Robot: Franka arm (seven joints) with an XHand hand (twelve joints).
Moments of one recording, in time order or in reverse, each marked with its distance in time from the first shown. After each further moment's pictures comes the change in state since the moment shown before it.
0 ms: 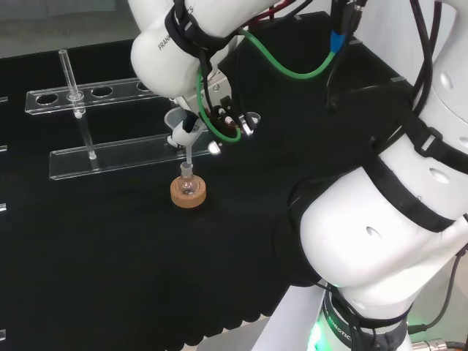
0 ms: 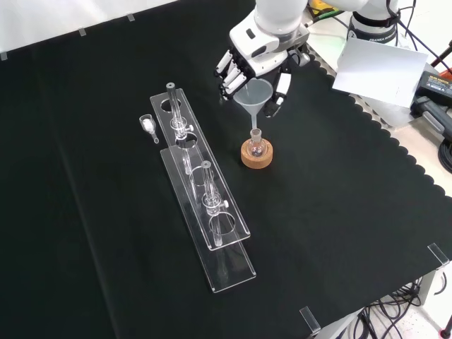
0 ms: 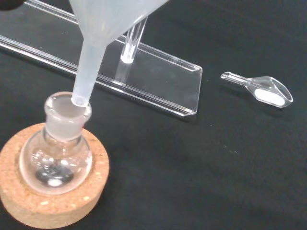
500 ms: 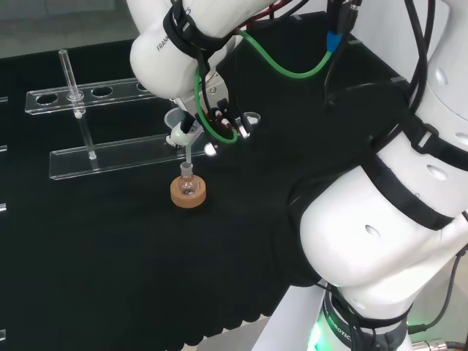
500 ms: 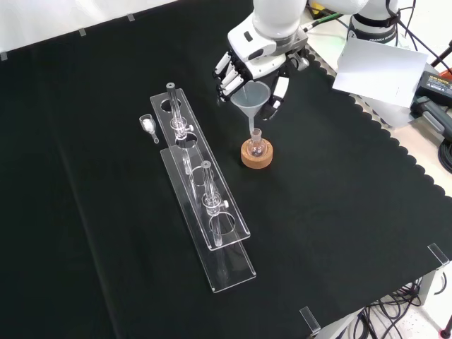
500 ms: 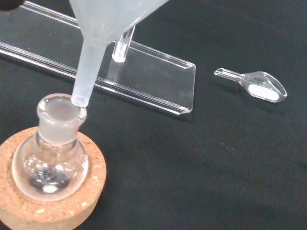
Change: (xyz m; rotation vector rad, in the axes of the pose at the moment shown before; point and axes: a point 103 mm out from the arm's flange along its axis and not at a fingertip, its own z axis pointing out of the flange) arm 0.004 0.004 0.004 0.005 0.004 0.046
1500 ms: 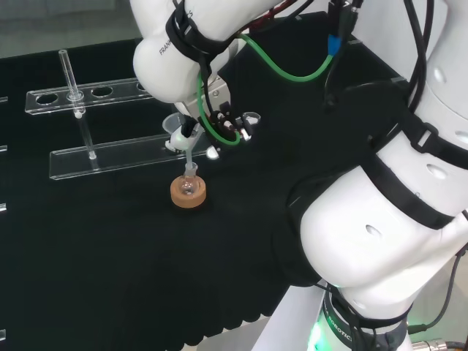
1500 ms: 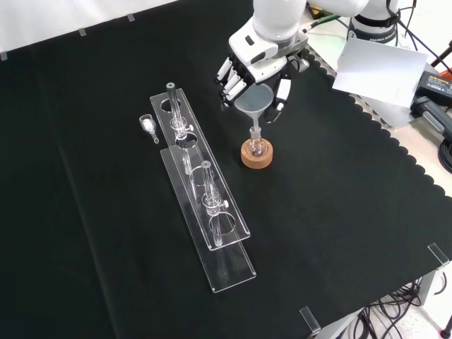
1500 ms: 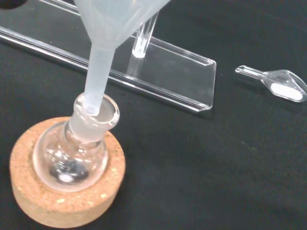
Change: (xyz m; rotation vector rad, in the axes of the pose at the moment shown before) arm 0.008 -0.001 0.005 -0.004 0.018 -0.056
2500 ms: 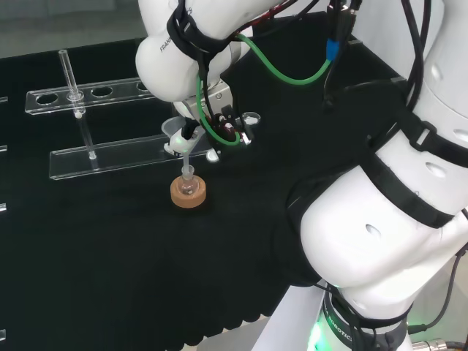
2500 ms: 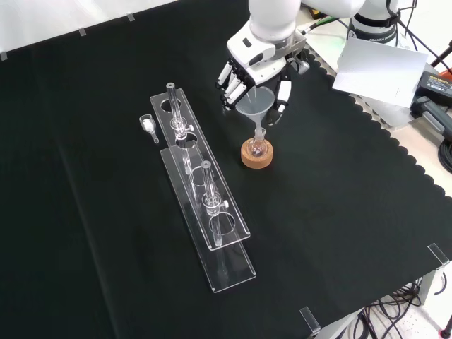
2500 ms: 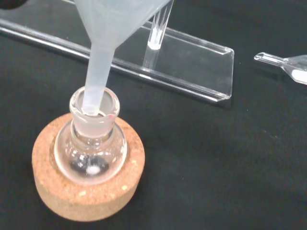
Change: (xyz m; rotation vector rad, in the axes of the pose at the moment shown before) arm 0.001 0.002 0.008 0.017 0.070 -0.022
